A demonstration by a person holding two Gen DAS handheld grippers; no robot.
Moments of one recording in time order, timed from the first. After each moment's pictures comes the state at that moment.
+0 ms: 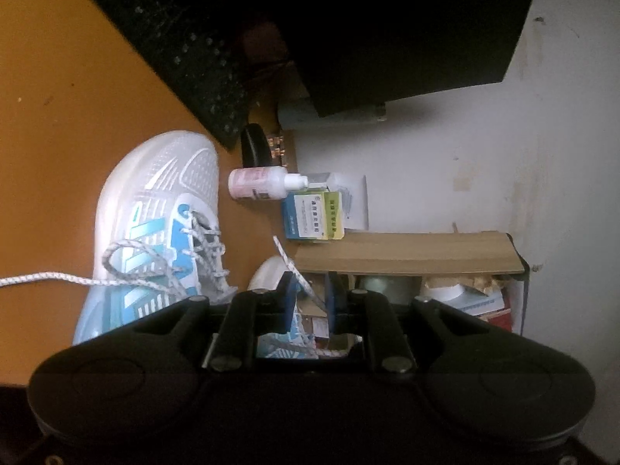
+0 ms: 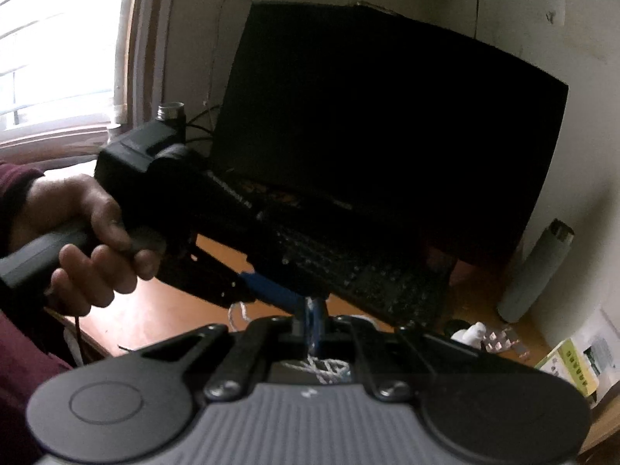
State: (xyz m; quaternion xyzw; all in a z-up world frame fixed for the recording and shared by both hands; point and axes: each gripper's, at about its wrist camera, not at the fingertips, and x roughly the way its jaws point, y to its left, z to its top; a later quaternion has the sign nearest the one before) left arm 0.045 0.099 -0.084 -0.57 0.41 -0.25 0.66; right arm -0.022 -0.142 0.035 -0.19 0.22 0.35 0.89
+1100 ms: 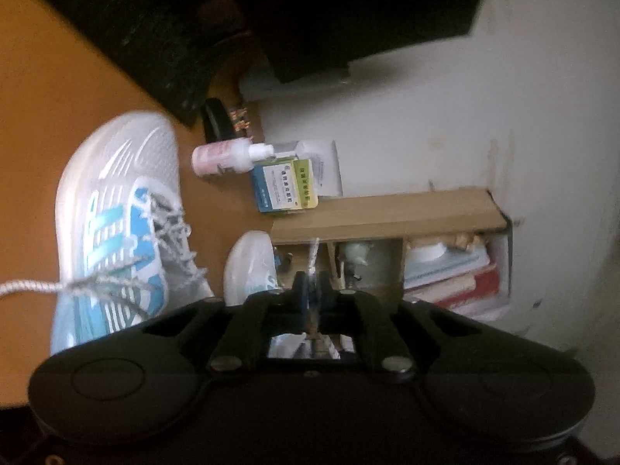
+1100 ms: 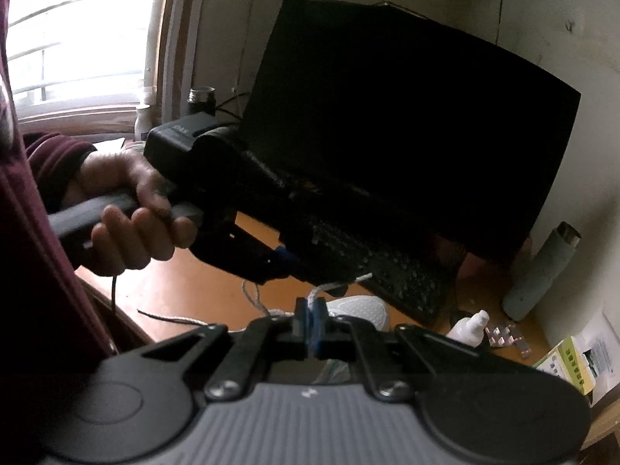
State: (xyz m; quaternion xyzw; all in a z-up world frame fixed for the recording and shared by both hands) left arm 0.053 0.085 -0.071 -0.51 0.40 -0.33 0.69; right arm -0.055 -0.162 0.031 -0.21 0.22 0.38 0.87
